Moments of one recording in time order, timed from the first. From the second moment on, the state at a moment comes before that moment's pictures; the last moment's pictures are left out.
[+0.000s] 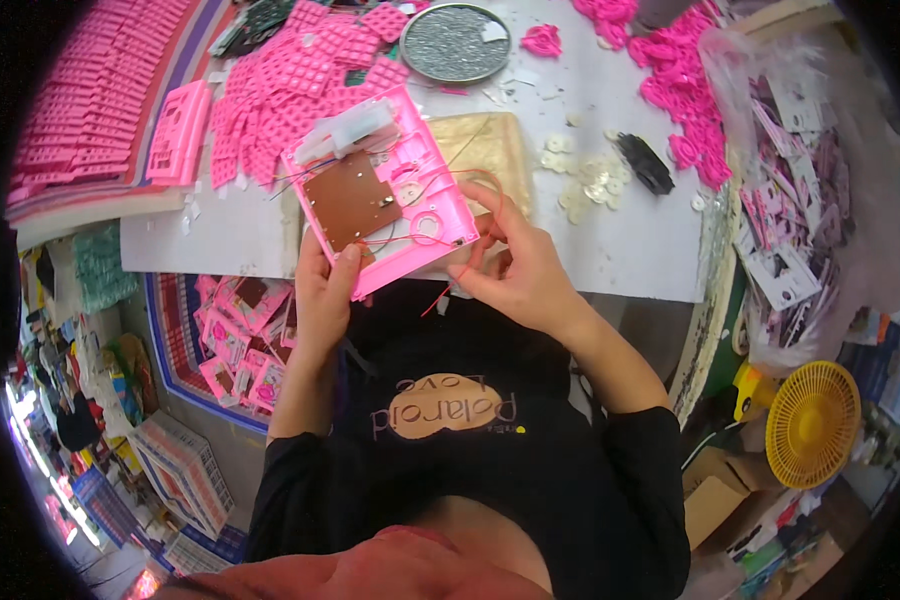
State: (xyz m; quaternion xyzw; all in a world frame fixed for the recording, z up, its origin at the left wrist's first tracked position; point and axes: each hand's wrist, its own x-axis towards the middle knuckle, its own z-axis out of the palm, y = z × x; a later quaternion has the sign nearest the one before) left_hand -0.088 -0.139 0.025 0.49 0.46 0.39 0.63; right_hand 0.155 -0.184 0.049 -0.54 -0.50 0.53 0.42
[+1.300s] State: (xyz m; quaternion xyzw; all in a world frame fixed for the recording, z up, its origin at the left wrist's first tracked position) left_hand -0.015 -0.113 -0.001 0.90 0.23 0.21 0.30; right_hand 0.212 -0.175 0.013 -0.48 -0.81 0.18 0.27
